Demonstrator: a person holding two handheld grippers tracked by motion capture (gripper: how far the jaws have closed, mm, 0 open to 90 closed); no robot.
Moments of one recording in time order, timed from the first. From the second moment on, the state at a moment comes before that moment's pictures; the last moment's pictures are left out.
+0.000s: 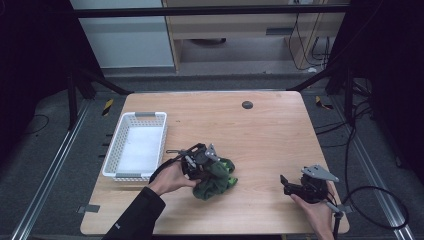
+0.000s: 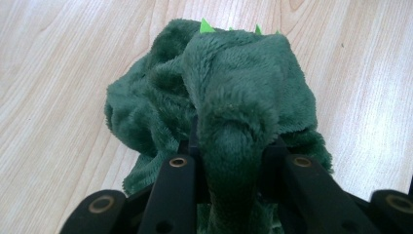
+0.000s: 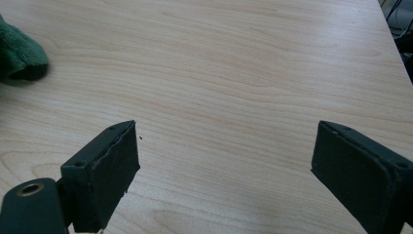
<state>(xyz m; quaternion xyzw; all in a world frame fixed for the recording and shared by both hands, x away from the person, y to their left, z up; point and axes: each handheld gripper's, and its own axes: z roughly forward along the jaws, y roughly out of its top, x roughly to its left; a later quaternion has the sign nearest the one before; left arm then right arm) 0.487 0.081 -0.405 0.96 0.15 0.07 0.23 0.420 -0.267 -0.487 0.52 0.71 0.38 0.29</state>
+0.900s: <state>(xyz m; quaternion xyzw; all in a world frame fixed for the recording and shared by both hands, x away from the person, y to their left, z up) 0.469 0.105 -0.379 0.93 0.17 0.10 0.30 0.420 -0.267 -0.487 0.52 0.71 0.38 0.29</state>
